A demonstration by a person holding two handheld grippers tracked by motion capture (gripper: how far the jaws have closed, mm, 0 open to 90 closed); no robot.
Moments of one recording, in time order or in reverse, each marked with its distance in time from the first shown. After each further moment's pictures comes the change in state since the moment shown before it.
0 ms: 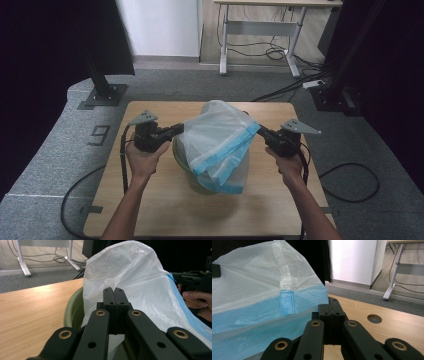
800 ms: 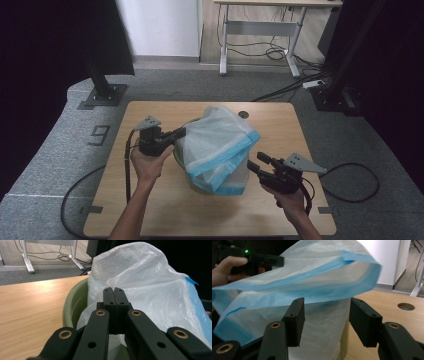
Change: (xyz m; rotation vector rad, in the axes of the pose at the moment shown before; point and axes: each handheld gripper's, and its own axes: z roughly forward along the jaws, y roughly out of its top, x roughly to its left) left arm -0.002 -0.016 0.012 -0.010 0.026 -0.036; right arm 0.050 -0.053 -0.053 -0.044 0.134 0.032
